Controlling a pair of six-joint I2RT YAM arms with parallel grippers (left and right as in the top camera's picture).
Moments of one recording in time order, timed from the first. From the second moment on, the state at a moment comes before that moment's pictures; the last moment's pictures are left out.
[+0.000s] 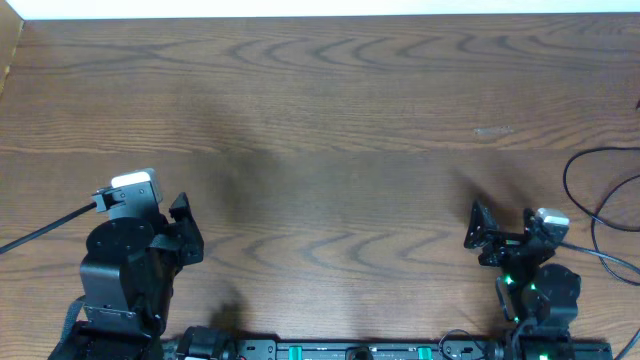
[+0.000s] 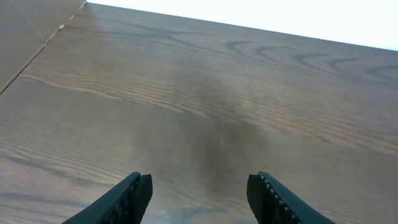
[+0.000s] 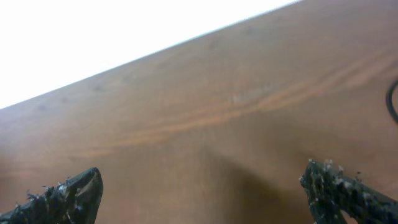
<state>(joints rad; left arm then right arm) -0.15 0.66 1.12 -1.06 -0.27 -0.22 -0.01 0.14 0.05 -0.17 -0.07 0.33</state>
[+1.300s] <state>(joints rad) -0.15 0.15 0.73 -0.87 -0.26 -0.35 0.03 0.01 0.05 -0.17 -0.07 0.33</state>
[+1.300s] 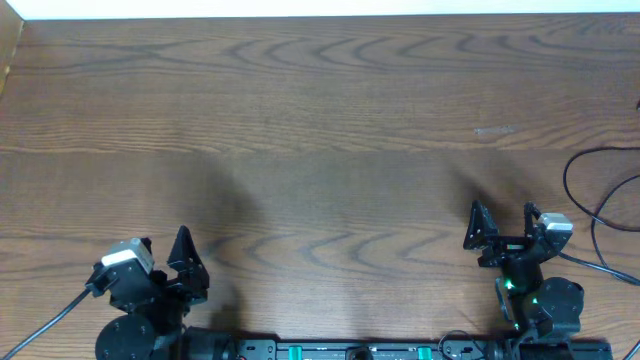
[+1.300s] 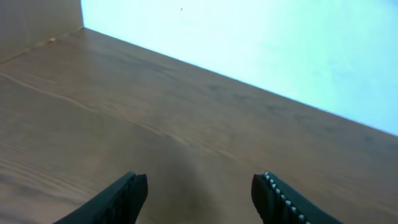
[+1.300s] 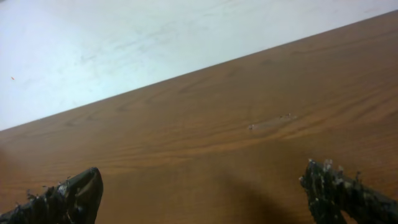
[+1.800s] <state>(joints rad) -0.15 0.14 0.41 -0.58 -0.16 -0.43 0.03 0.01 0.05 -0.17 -0.07 0.33</state>
